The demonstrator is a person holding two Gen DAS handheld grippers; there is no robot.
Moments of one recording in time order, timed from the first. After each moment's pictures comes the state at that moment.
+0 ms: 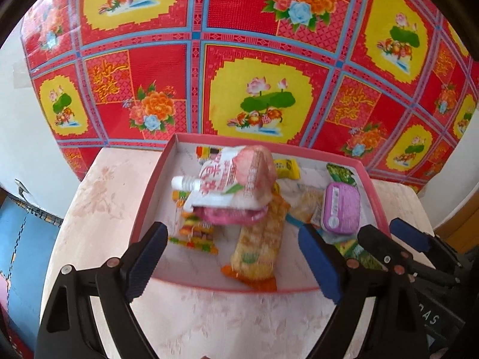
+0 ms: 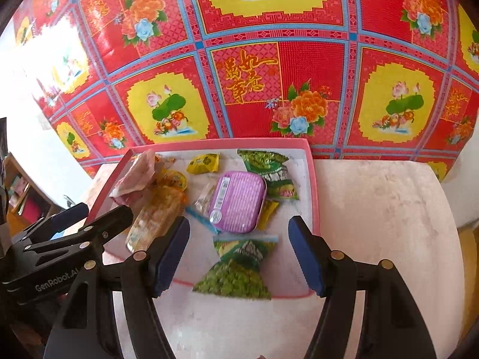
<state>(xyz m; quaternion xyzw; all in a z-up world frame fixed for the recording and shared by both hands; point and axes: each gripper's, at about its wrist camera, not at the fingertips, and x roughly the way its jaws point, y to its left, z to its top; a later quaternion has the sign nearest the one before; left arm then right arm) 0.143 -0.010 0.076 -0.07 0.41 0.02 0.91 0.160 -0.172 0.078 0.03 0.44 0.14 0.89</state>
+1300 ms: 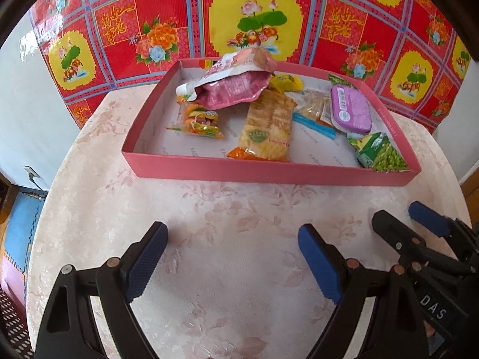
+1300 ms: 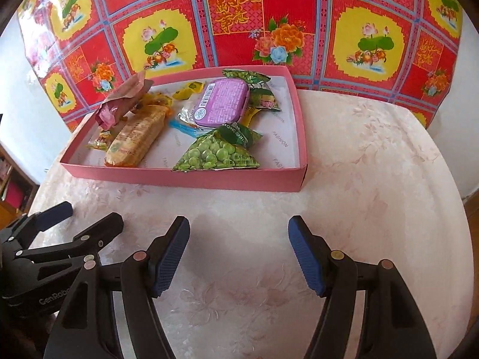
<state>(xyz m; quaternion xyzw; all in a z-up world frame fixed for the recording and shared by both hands) 0.095 -0.028 0.035 -0.02 0.47 0.04 0.88 0.099 -0.173 0.033 0.00 0.48 0.09 0.87</state>
